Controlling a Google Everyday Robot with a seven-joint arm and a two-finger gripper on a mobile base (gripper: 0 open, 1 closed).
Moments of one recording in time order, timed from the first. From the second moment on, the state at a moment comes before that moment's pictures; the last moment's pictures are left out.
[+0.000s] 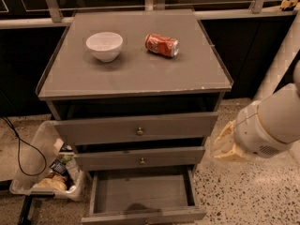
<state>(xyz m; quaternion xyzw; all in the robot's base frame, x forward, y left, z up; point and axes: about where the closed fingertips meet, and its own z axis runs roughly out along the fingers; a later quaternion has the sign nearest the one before) 0.380 -0.177 0.827 -0.62 0.75 0.07 0.19</state>
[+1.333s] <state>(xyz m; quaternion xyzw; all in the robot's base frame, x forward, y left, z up) 0.419 -0.171 0.652 -0.58 0.78 0.08 0.21</state>
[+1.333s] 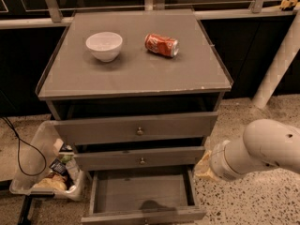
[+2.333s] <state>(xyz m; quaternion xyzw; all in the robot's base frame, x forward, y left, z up) 0.412 -0.169 0.502 -0.54 0.81 0.13 0.17</state>
